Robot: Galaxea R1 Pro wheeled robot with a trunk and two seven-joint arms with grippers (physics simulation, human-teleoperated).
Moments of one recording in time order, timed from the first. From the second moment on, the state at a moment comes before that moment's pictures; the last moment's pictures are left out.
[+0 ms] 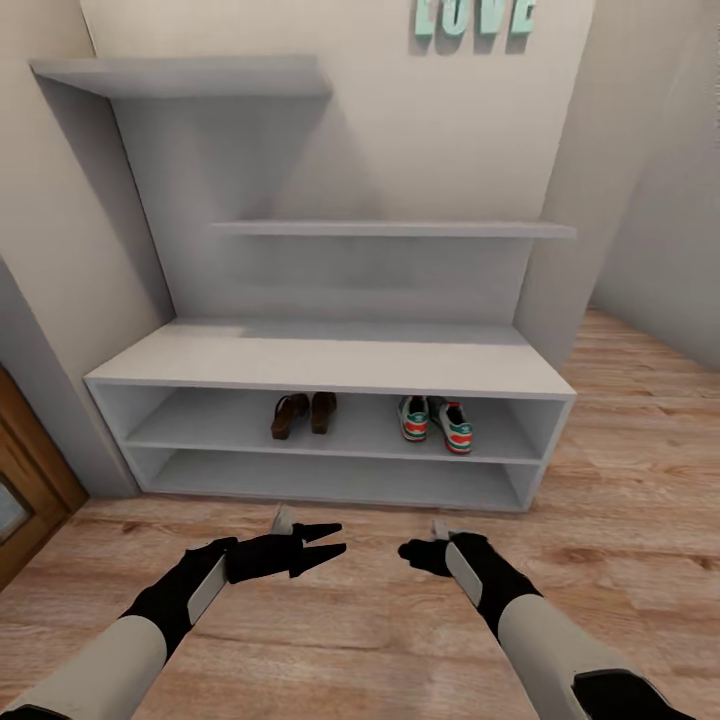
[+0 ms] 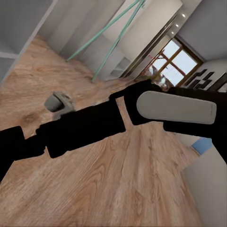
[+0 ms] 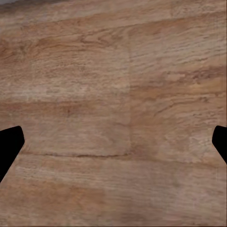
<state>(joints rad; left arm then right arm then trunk) -0.68 0.08 -0.26 -0.54 0.45 0.15 -1.35 -0.76 0.10 0.05 -0.39 -0.27 0.47 0.00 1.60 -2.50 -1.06</state>
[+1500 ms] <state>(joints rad) -0.68 0.09 -0.26 -0.54 0.45 0.15 -1.35 -0.68 0.09 0.05 -0.03 -0.28 0.30 0.58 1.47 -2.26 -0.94</state>
